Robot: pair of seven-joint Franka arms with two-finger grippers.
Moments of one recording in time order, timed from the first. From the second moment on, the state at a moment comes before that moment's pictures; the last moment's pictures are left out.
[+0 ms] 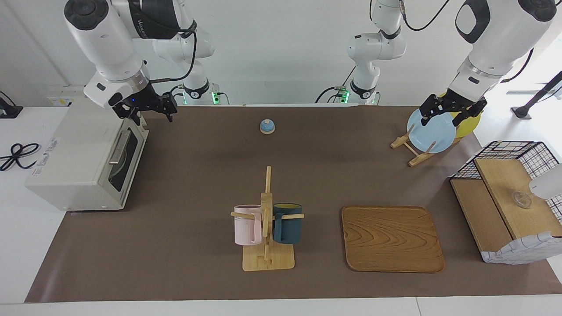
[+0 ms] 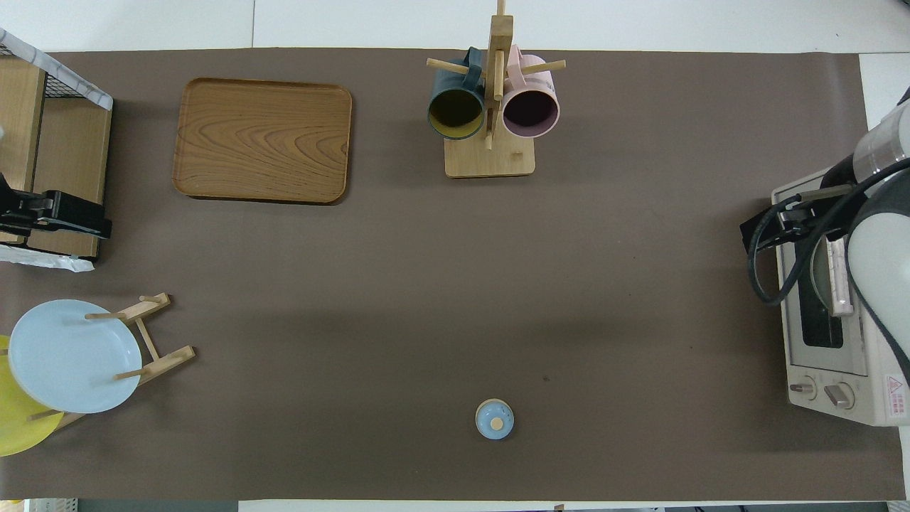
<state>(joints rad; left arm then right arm) -0.05 -0.02 0.00 -1.63 -0.01 1.57 0.06 0.05 0.06 0.02 -1.54 -0.05 1.43 -0.06</state>
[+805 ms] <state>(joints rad) -0.05 -0.02 0.00 -1.63 -0.01 1.57 0.06 0.05 0.04 0.00 -1.54 -0.05 1.41 -0.02</state>
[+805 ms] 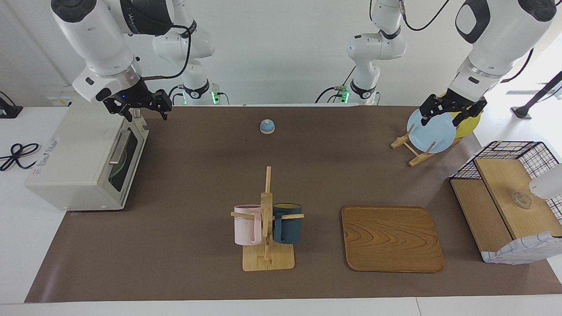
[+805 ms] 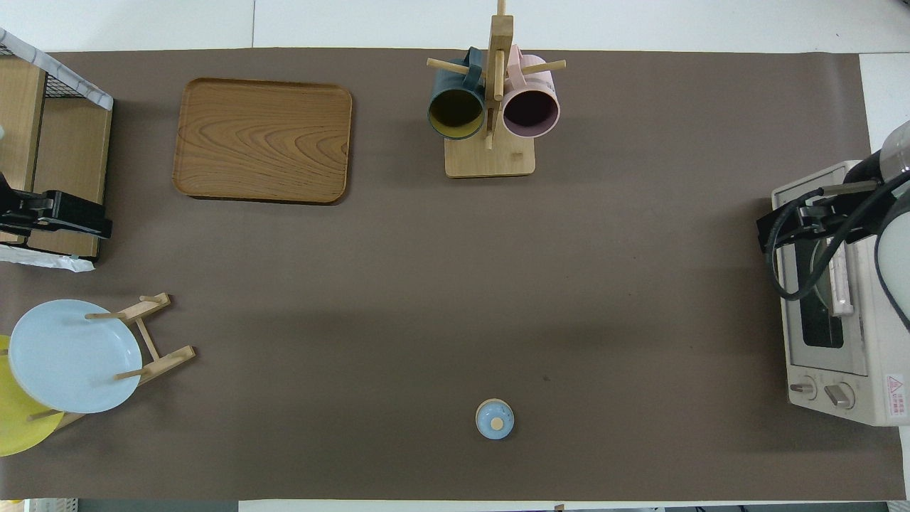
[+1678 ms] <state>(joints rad) -0.05 -0.02 0.00 -1.63 -0.01 1.57 0.06 0.00 0.03 -0.01 -1.55 -0.01 1.42 -0.02</state>
